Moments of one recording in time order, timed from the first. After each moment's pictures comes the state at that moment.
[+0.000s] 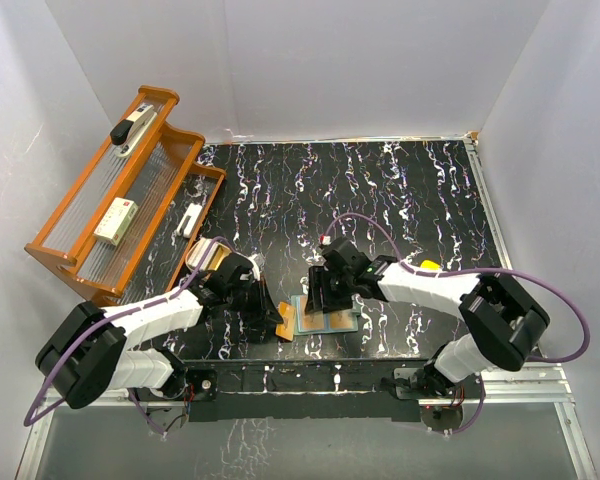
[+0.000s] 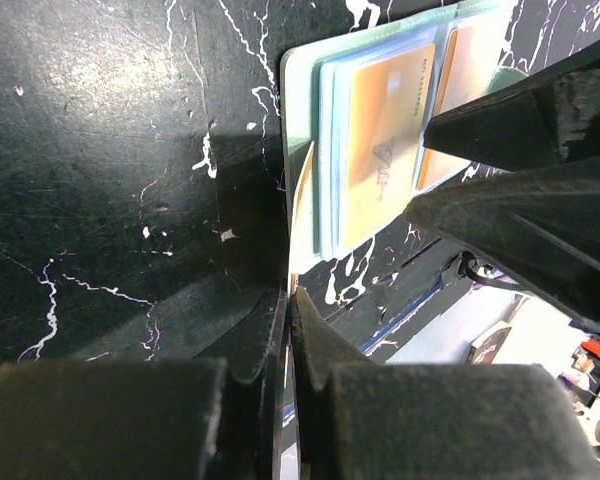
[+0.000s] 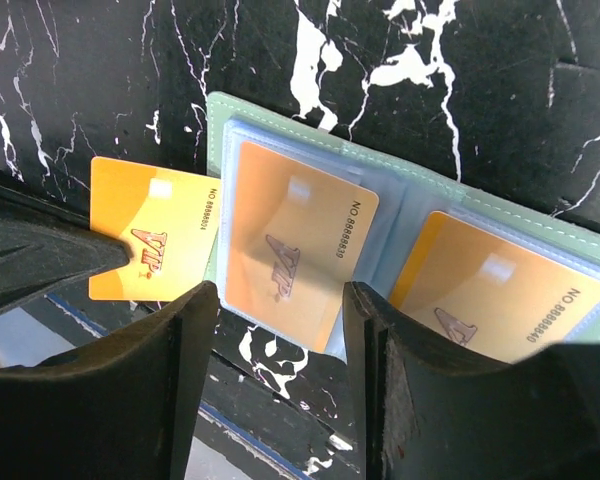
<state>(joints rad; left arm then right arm) -0.72 1.25 0.46 -0.13 0.37 -0.90 0.79 1.47 0.74 -0.27 -0.25 0.70</state>
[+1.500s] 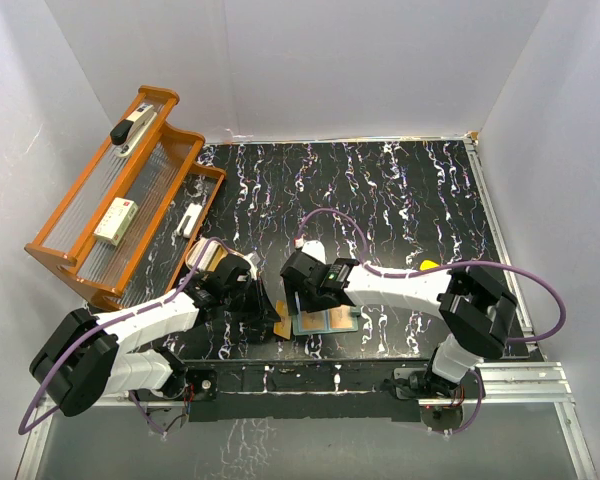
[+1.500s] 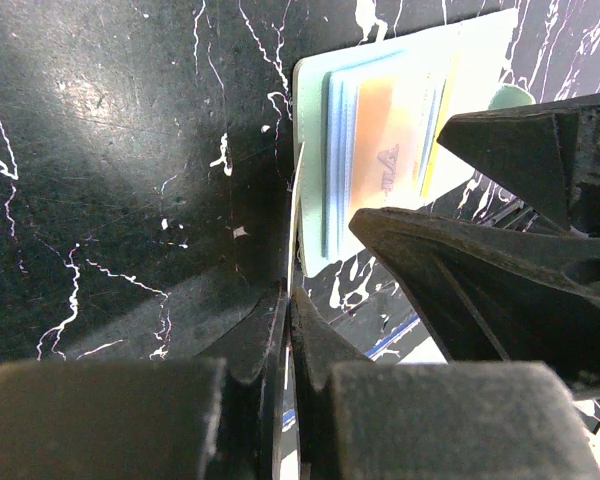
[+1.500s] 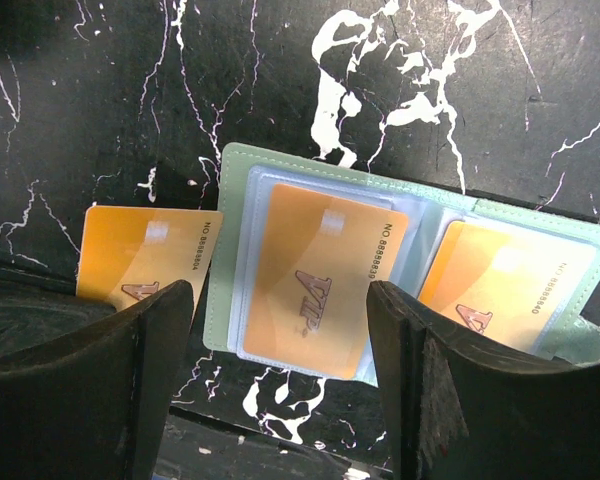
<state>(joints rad) -0.72 1.20 0.46 -0.16 0.32 -0.92 1.05 1.61 1.02 -0.54 0.23 0.80</state>
